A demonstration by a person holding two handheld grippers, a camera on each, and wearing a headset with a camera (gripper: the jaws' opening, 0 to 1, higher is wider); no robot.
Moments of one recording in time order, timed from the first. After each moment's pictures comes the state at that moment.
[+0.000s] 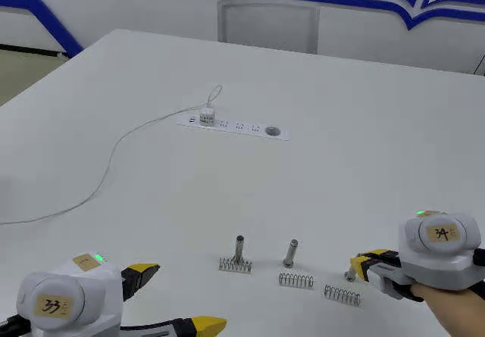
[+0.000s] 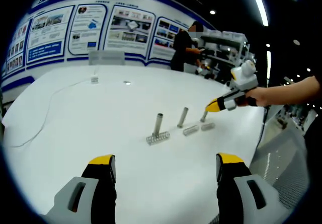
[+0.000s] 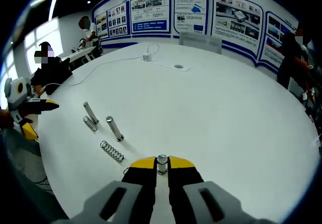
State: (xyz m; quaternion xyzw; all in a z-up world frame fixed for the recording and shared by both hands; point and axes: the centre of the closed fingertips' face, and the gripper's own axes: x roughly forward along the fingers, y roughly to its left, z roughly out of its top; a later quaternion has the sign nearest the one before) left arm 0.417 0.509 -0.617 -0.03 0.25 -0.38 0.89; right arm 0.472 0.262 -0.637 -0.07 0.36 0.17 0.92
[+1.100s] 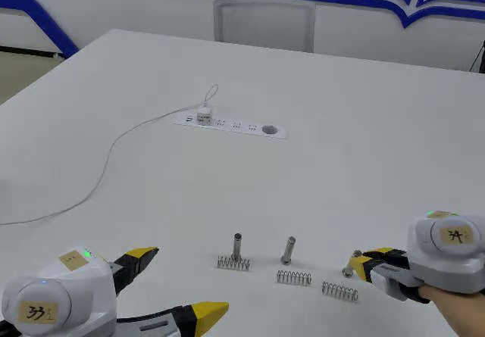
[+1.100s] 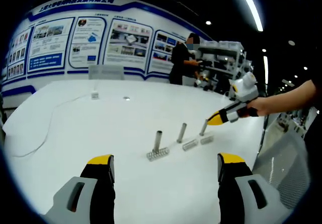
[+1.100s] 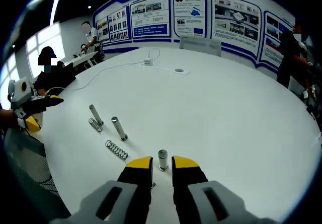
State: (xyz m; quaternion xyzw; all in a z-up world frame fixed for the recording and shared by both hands) left arm 0.426 0.506 -0.594 -0.04 0.19 -0.39 0.90; right arm 0.459 0.258 -0.627 -0.06 0.34 0.18 0.92
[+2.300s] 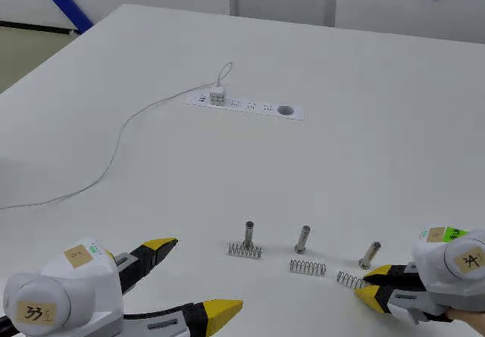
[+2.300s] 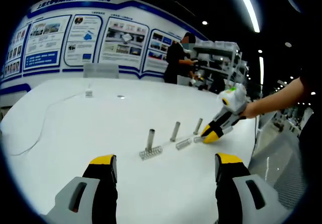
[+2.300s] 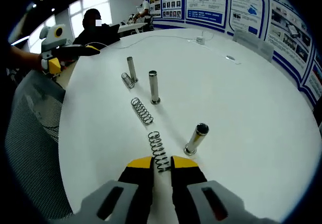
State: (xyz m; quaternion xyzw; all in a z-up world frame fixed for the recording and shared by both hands) left arm 0.418 0.497 -0.596 -0.04 0.20 -0.41 0.89; right arm 0.432 0.283 -0.682 -0.16 0.38 0.37 0.83
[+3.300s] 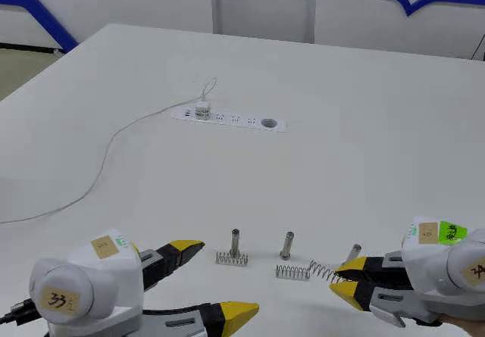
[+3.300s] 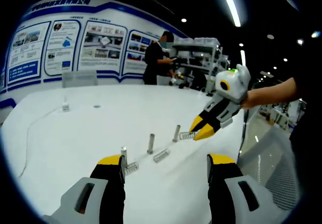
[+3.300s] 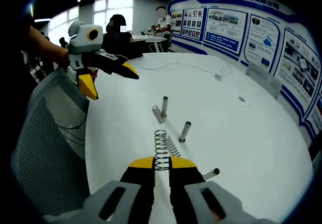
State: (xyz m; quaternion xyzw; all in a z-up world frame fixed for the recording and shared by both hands) left arm 0.404 0.444 -0.563 -0.01 0.18 -0.49 0.85; right arm 0.402 0.339 -0.597 -0.21 0.29 0.44 0.83
